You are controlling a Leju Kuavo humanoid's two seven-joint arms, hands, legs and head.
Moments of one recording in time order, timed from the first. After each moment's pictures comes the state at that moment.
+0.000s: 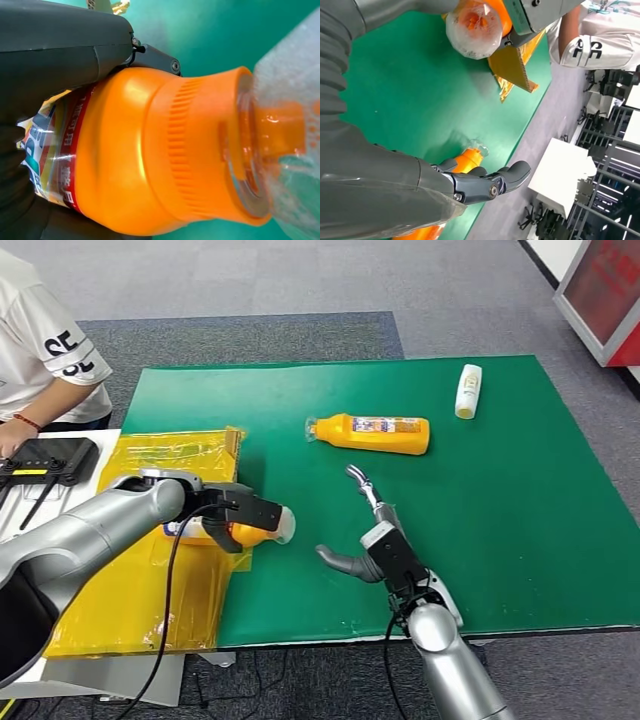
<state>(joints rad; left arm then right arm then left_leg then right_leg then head) -1.11 0.06 -1.44 -0.51 -0.11 -0.56 -0.16 -0.19 0.12 0.33 -1.40 0.18 -0.06 -0.39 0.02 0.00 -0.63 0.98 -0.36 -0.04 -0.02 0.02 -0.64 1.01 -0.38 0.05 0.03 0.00</state>
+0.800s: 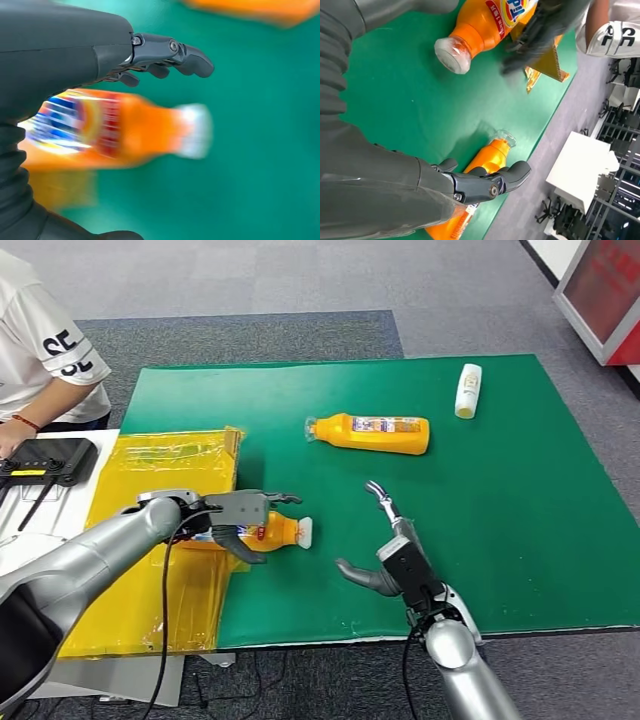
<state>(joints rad) -0.96 0.11 -1.21 -0.58 0.02 -0.53 -0.49 -0.13 0.06 0.31 -1.45 0.17 -0.06 -0.37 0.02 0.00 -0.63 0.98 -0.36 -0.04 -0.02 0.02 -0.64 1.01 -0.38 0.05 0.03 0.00</state>
